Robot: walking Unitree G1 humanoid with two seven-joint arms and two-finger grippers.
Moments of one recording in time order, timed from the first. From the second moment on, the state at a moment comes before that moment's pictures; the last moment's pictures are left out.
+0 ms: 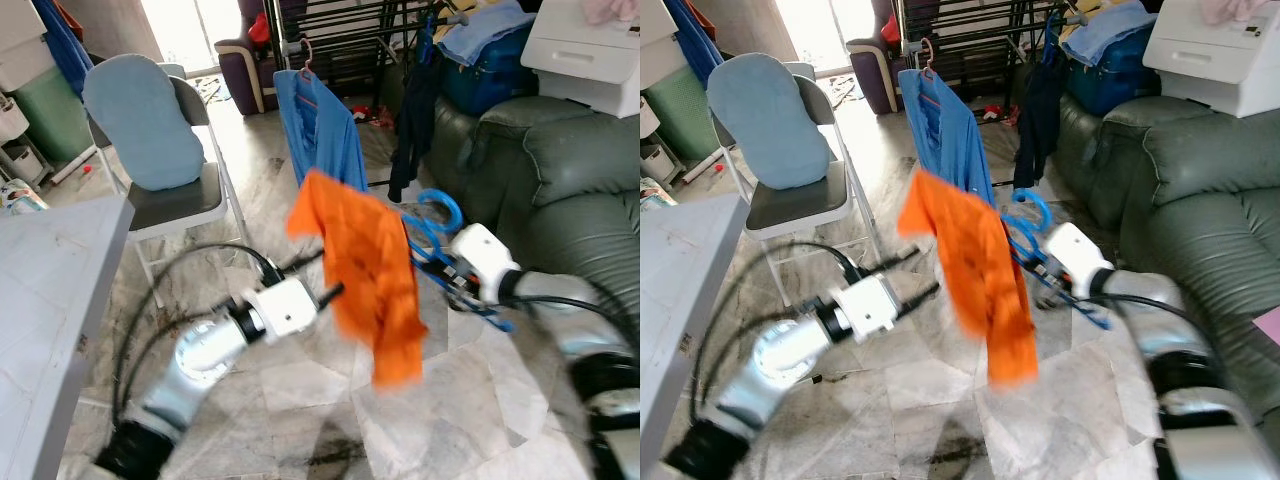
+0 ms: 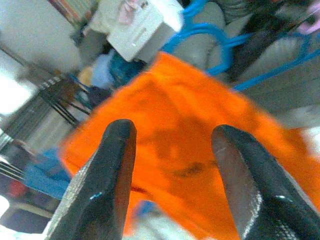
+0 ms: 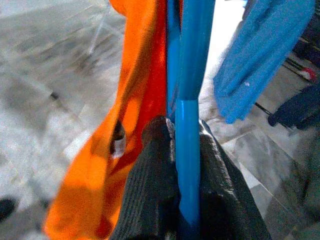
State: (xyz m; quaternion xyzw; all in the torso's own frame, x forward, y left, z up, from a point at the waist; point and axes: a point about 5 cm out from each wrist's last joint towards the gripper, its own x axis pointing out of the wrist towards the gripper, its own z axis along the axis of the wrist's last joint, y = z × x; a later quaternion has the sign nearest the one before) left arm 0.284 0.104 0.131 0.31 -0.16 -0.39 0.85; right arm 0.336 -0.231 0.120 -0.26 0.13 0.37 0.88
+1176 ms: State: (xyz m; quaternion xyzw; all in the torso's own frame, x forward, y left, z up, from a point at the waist) left arm 0.326 0.122 0.121 0.44 -0.11 -0.46 0.77; right arm 0.311 -0.224 0.129 -0.34 0.12 0.53 0.77
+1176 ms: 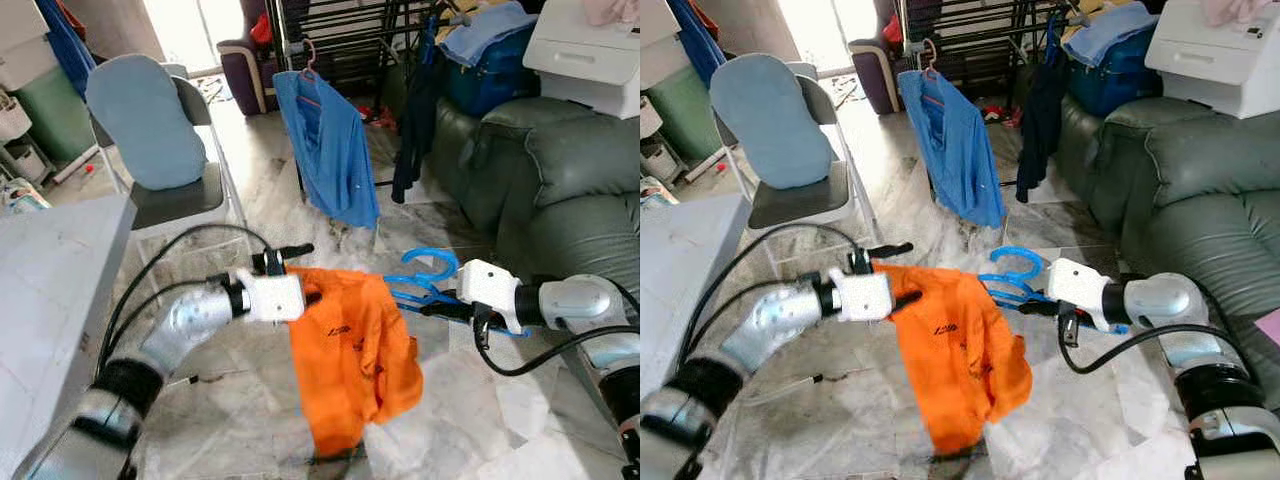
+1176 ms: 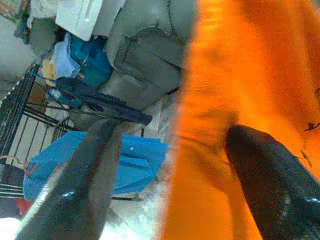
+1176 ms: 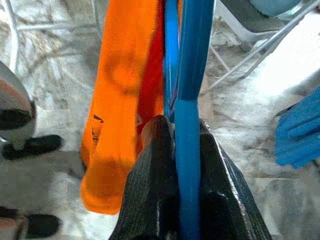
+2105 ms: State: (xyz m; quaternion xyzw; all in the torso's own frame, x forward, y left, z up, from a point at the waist) left arm 0.338 0.121 0.120 0.43 -0.06 -0.49 0.76; right arm 0.316 -0.215 0.131 -0.38 0.09 0.52 0.76
